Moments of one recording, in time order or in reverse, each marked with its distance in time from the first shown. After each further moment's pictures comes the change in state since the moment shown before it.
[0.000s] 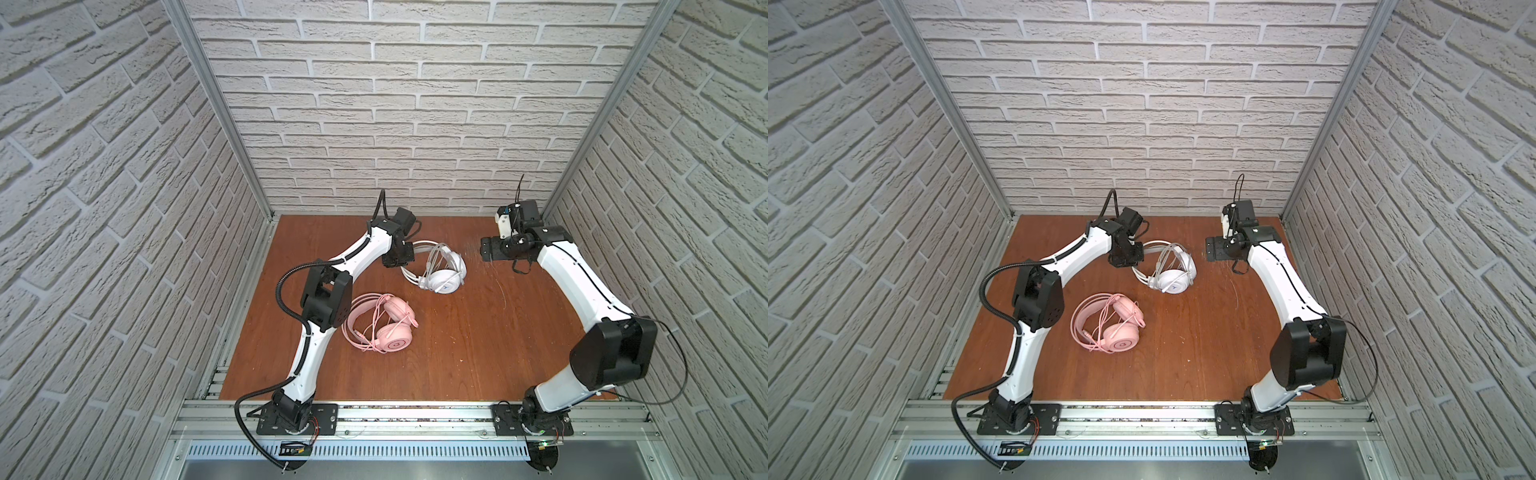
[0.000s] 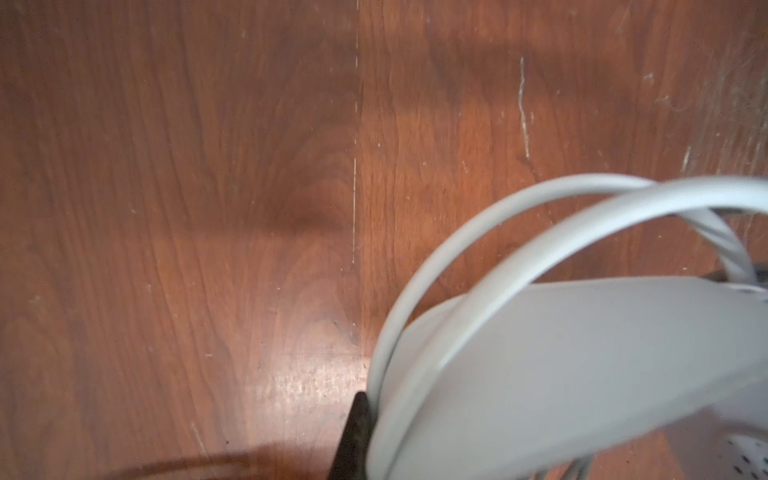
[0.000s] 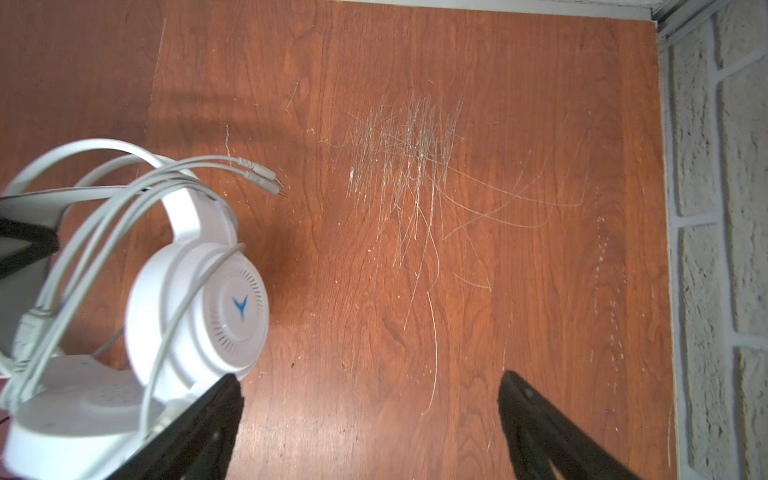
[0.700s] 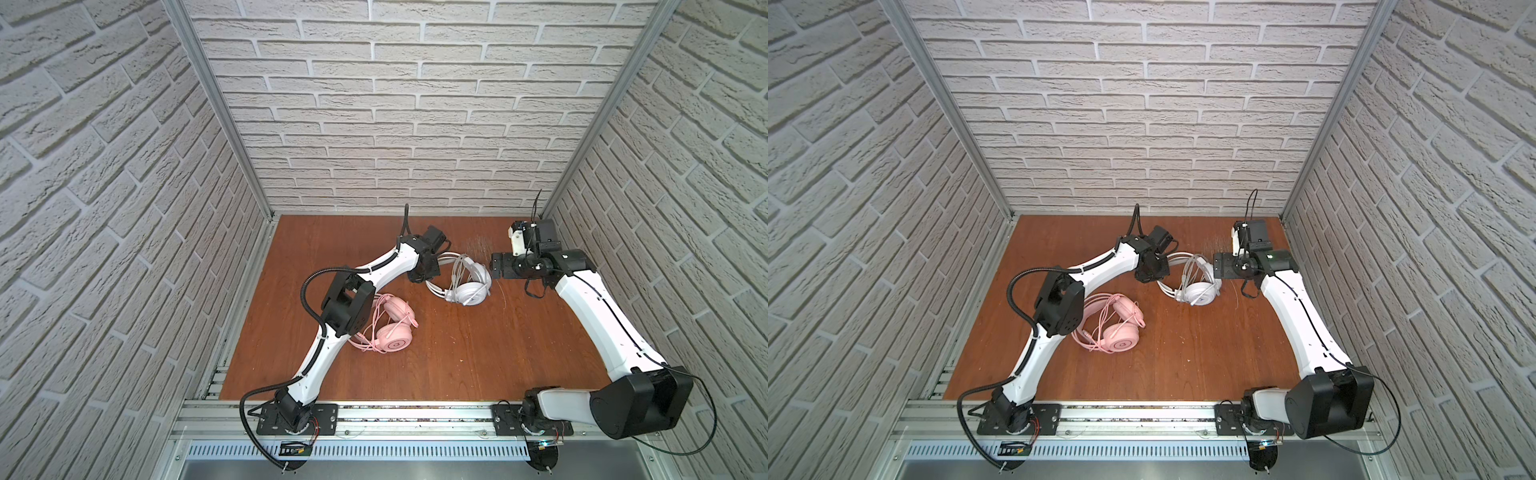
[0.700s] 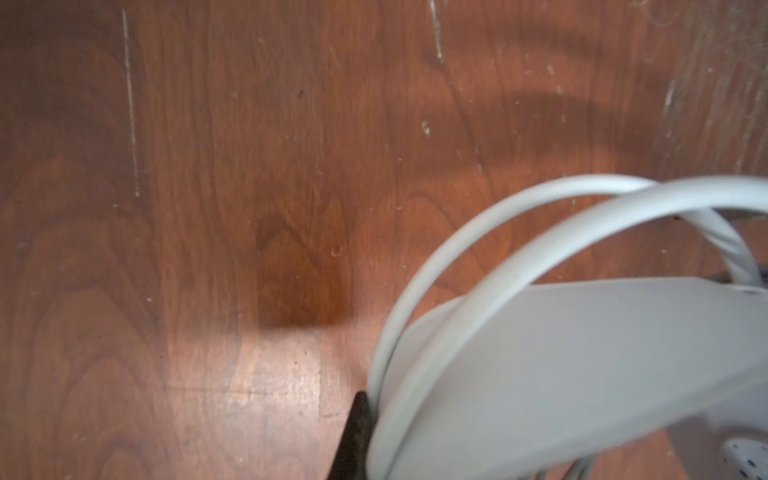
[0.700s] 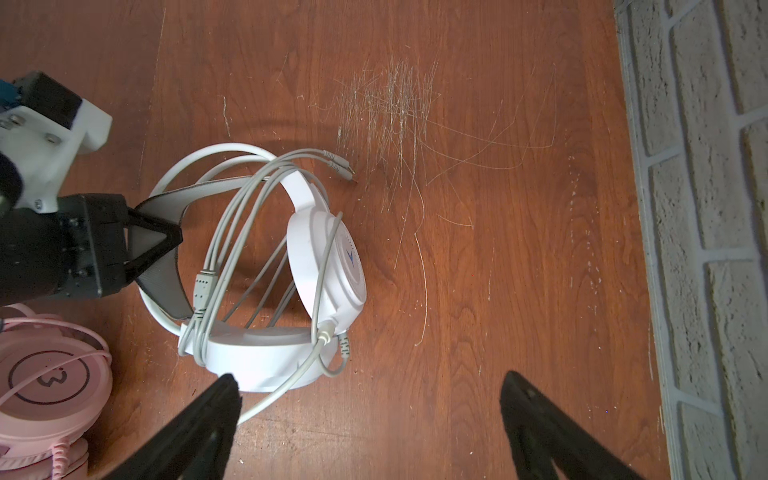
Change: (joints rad) left arm -0.148 0.118 0.040 0.098 -0.051 -0.199; right arm -0.007 -0.213 -0.167 -0.030 0.027 0.043
